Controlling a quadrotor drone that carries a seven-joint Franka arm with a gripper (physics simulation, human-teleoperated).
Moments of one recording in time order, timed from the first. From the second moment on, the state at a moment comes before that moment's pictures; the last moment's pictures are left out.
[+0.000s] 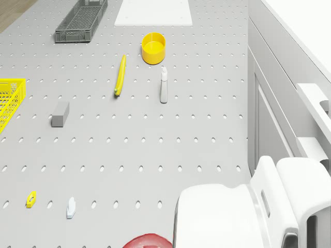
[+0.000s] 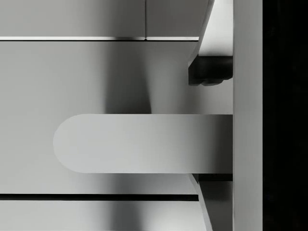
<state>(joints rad) 0.77 -0.63 -0.33 -2.48 1.54 2.11 0.48</state>
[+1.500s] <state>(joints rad) 0.67 -0.69 -0.39 -2.52 1.41 1.99 0.48</state>
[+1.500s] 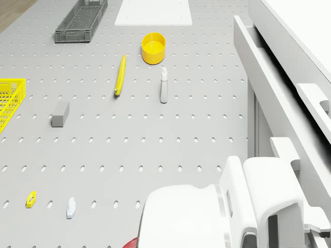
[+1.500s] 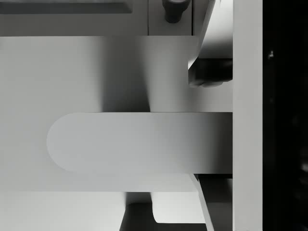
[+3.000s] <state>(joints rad) 0.60 -0.80 -0.65 -2.52 1.13 1.80 0.53</state>
